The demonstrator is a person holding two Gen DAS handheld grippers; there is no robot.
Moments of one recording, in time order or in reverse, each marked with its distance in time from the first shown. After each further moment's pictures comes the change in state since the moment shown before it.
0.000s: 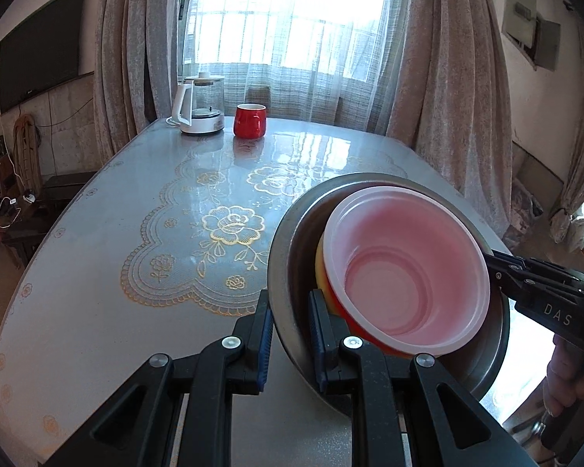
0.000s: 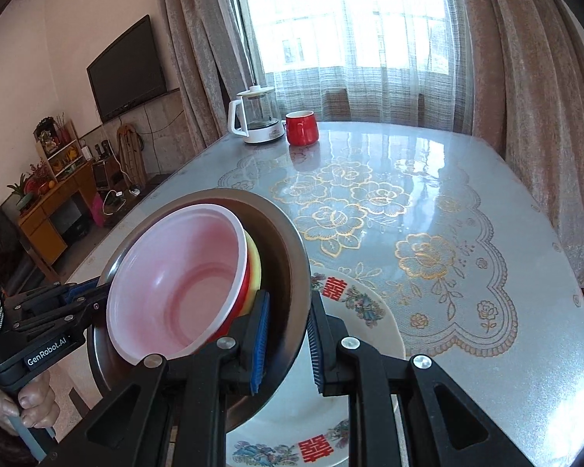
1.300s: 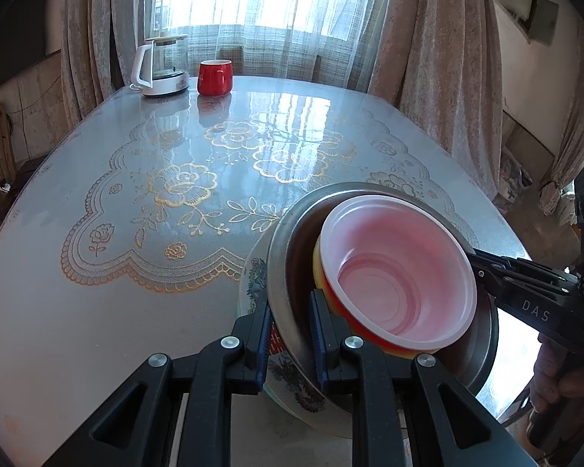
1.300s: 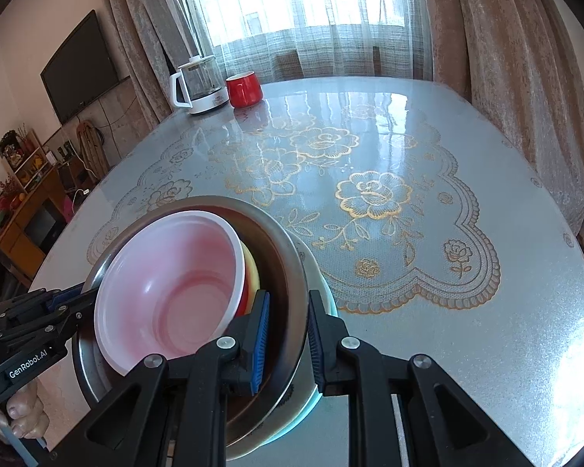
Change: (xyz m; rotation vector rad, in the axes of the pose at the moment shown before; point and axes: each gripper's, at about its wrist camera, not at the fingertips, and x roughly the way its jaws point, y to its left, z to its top) left arm 0.050 -0.028 -0.008 0.027 0.139 -0.055; right arm 0.027 -0.057 -0.030 0.123 0.119 -0.076
